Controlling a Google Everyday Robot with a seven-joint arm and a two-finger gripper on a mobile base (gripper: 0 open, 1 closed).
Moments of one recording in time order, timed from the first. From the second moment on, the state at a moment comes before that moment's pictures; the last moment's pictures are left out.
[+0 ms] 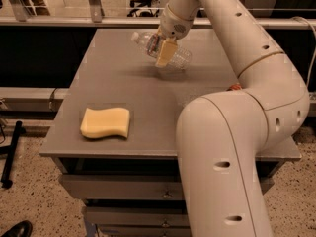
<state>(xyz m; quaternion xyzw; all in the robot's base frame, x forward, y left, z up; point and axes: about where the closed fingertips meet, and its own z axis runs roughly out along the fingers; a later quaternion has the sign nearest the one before) 0.737 -0.028 0.871 -0.73 0.65 0.09 0.20</state>
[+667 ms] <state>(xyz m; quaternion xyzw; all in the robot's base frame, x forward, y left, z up) 0.740 -0.014 0.862 -0.76 0.62 0.09 0.18</state>
